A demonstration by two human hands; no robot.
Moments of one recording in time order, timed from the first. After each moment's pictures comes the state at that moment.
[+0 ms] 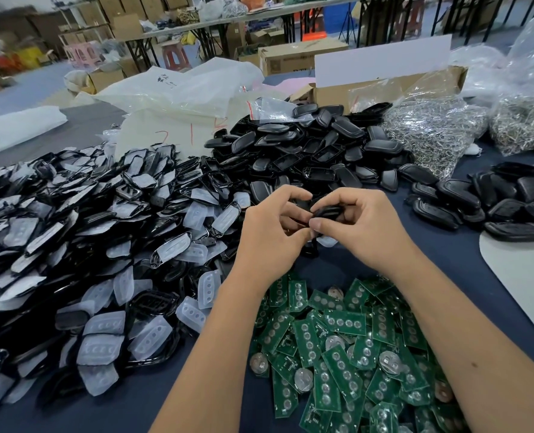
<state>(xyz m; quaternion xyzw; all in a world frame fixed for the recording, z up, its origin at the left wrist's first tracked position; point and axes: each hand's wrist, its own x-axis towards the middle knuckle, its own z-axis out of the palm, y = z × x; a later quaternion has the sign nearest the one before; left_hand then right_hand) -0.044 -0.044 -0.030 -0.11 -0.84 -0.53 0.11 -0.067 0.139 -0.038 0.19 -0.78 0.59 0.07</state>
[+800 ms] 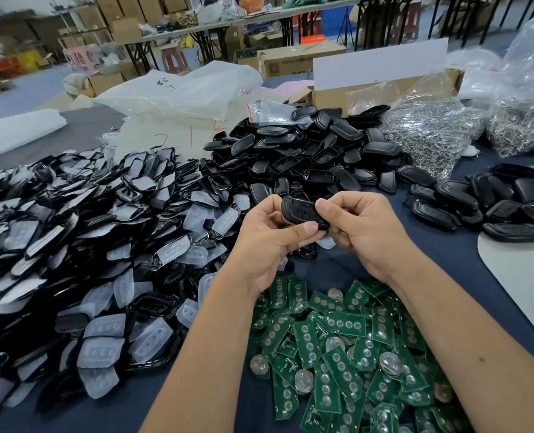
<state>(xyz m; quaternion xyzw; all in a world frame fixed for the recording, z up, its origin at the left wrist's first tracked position) -0.044 -0.041 -0.027 -0.04 -0.56 -0.83 -0.06 -0.067 0.130 -0.037 0.12 -0.63 0.77 -0.03</state>
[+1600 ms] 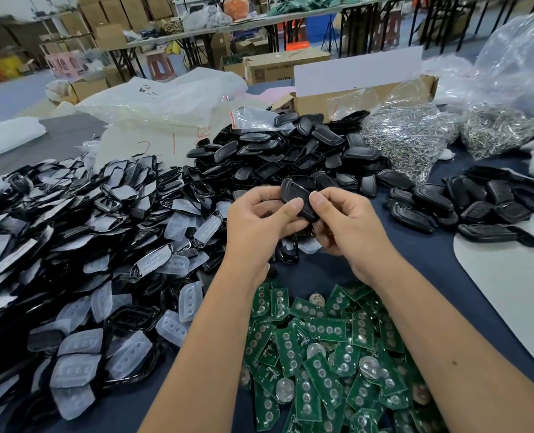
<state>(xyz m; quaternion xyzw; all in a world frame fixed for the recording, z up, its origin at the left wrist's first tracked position) -0.056 -0.021 -0.016 0.00 -0.63 -0.77 0.06 -0.066 0.135 -0.036 0.10 -0.68 0.73 0.01</state>
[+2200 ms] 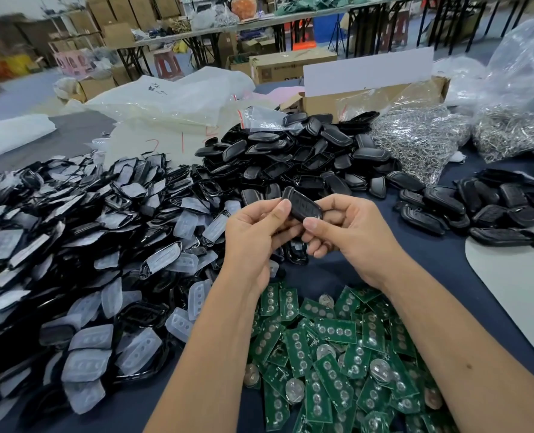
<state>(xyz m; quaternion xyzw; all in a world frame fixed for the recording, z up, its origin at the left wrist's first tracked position) -0.051 -0.033 -0.026 0.05 -0.57 -0.82 0.03 -0.066 0.134 -0.041 0.16 -0.64 0.75 -0.03</state>
